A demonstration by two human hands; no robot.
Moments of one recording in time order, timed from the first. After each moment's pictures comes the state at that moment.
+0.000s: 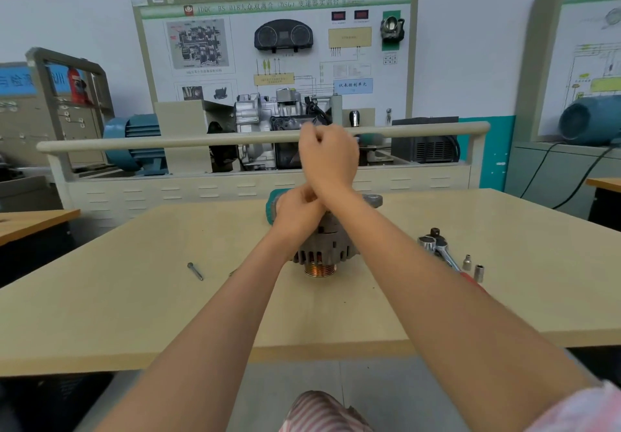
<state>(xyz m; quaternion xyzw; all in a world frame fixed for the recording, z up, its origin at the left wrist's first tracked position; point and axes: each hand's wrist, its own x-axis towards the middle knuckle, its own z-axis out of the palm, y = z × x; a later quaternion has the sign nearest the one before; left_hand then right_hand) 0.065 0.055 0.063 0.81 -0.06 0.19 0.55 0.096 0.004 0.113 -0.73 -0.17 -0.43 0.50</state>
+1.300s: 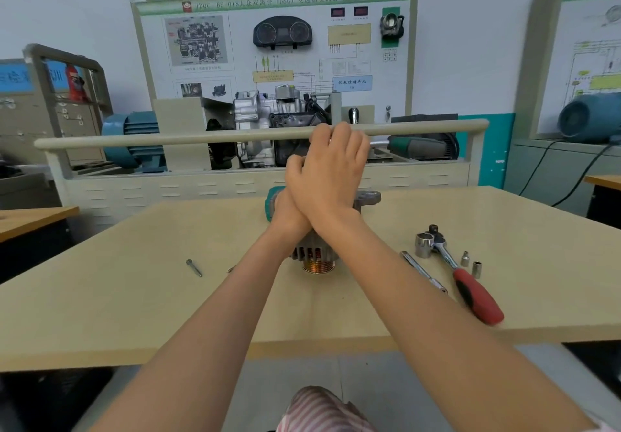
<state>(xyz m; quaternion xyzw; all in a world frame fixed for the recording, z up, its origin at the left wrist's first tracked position) 0.063 0.057 0.065 0.78 -0.05 0.19 0.60 0.077 0.006 0.088 -0.81 -0.06 -0.55 0.20</state>
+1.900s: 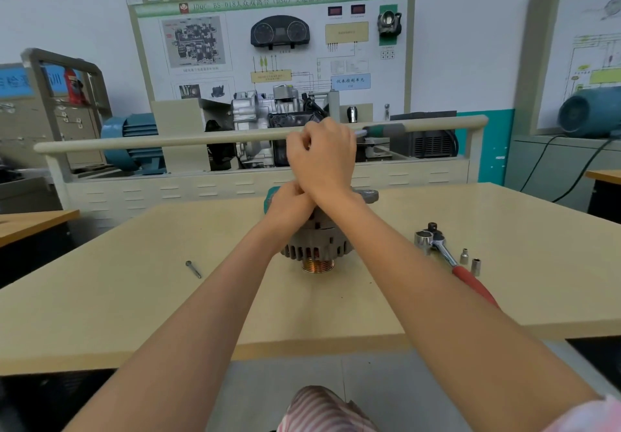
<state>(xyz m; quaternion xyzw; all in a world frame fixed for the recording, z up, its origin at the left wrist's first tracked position) 0.061 0.057 0.070 0.83 -0.06 0.18 0.52 0.089 0.000 0.106 -0.78 -0.17 -0.46 0.38</state>
